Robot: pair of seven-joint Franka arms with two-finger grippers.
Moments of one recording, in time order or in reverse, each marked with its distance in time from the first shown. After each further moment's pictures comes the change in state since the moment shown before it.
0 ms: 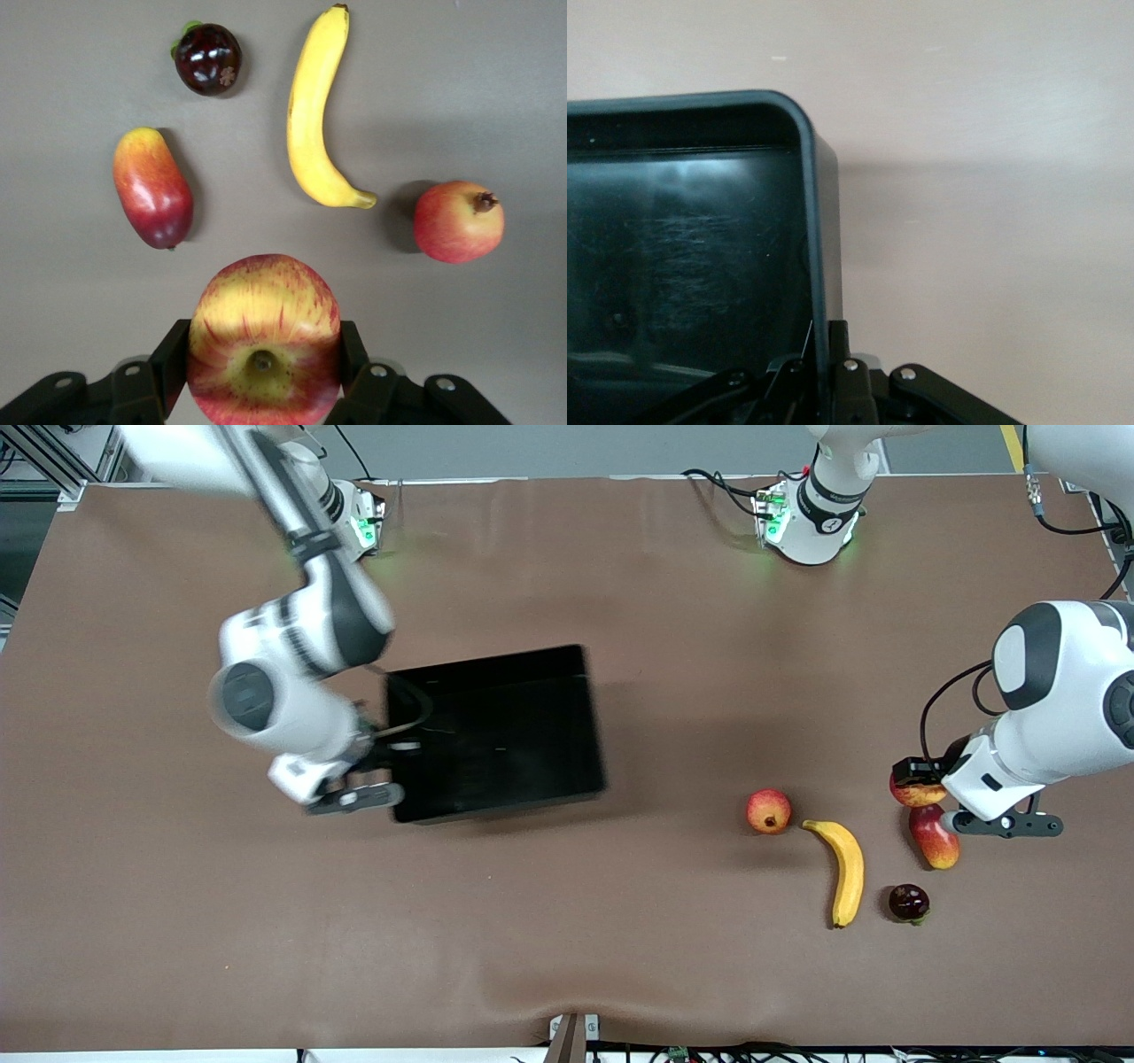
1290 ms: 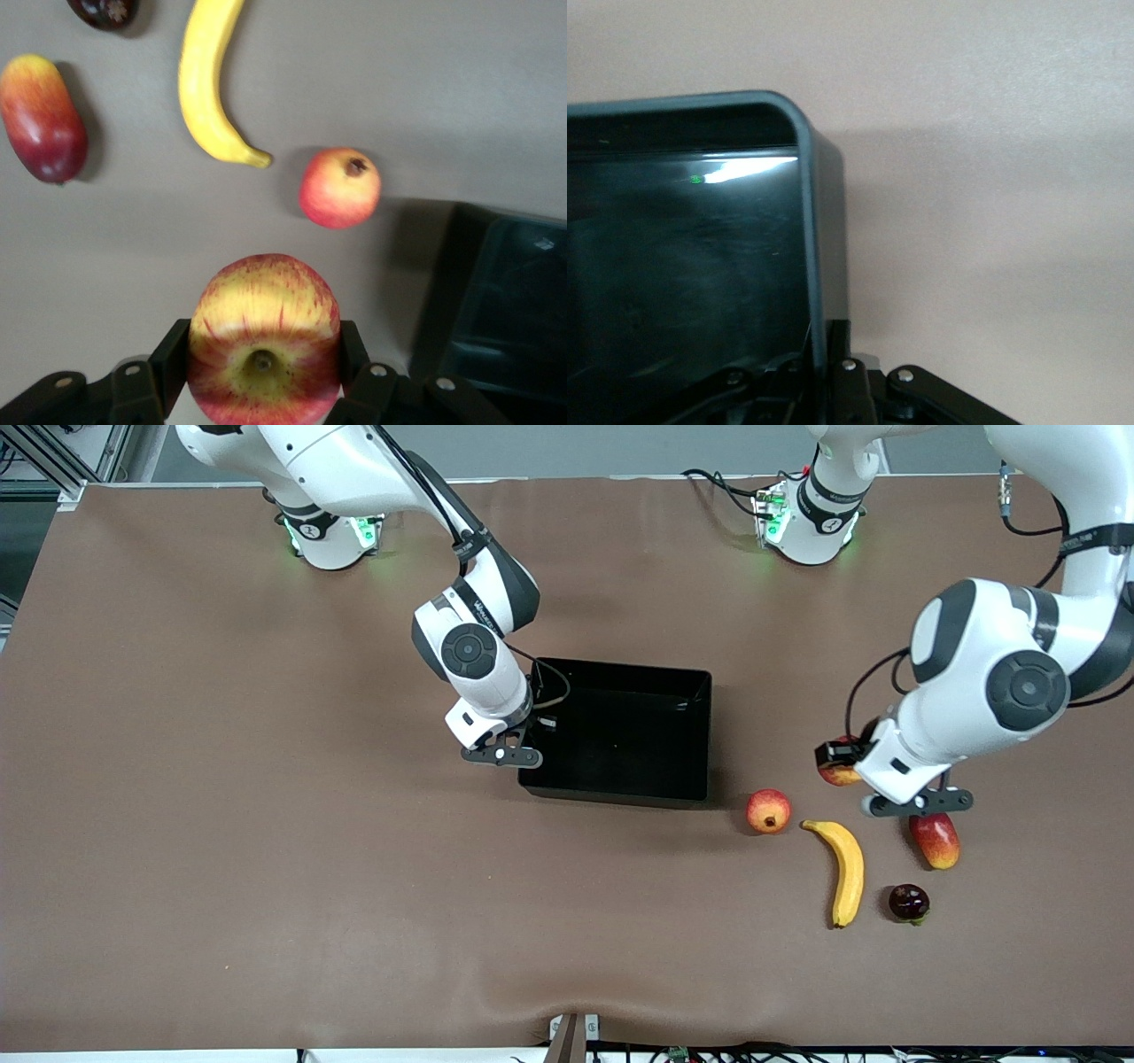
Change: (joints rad) left arm -0.006 -0.042 -0.200 -0.041 0.000 -0.055 -0.327; right arm 0.262 0.177 -0.004 -0.045 0.000 0.289 0.405
